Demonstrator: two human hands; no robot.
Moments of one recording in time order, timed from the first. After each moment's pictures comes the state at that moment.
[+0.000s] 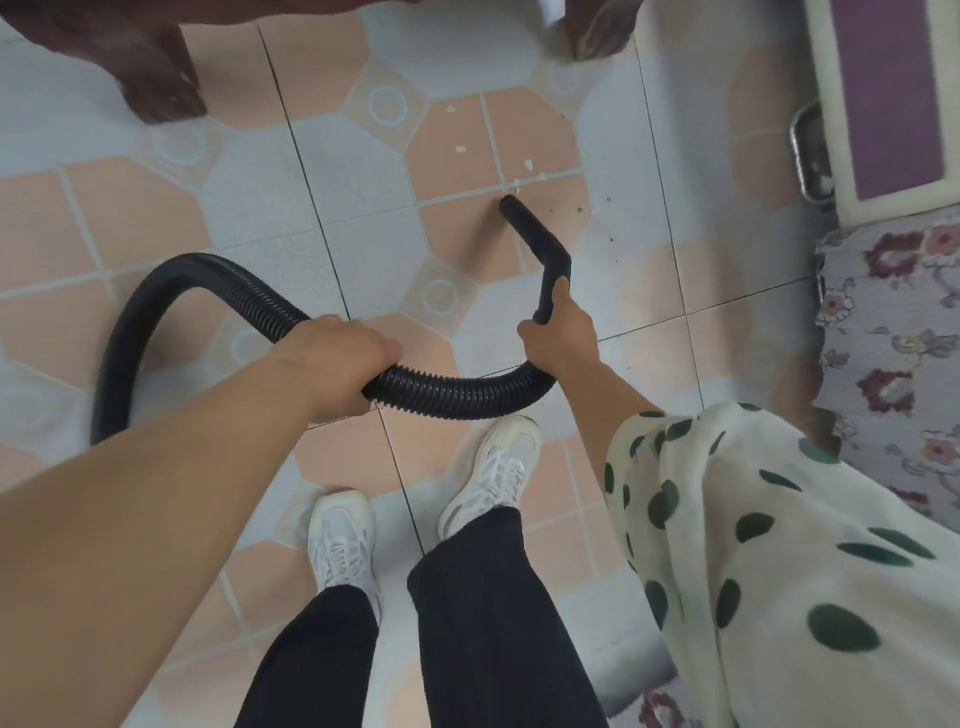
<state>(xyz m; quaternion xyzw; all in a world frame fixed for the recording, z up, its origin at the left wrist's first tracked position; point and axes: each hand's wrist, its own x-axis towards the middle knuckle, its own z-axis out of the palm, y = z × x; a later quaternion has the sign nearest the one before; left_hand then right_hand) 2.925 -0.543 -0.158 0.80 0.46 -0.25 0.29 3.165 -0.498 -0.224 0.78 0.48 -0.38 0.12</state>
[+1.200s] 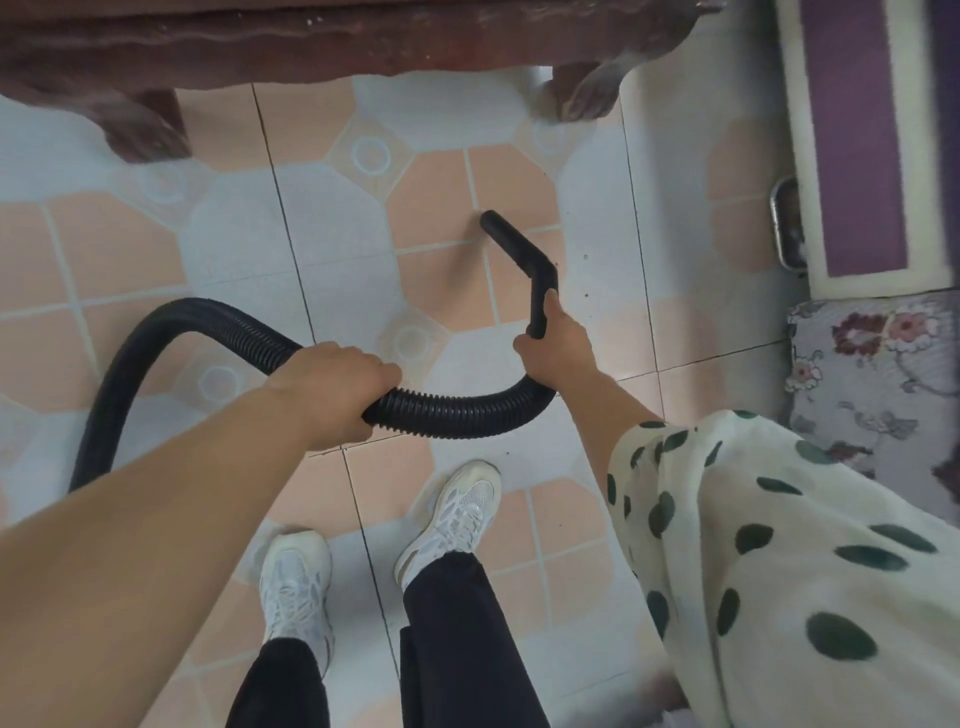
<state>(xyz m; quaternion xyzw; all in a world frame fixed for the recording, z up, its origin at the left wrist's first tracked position) 2.964 -0.485 -0.151 0.76 0.50 -0.25 0.33 3.200 -0.408 -0.217 0.72 0.53 -0.42 0.15</state>
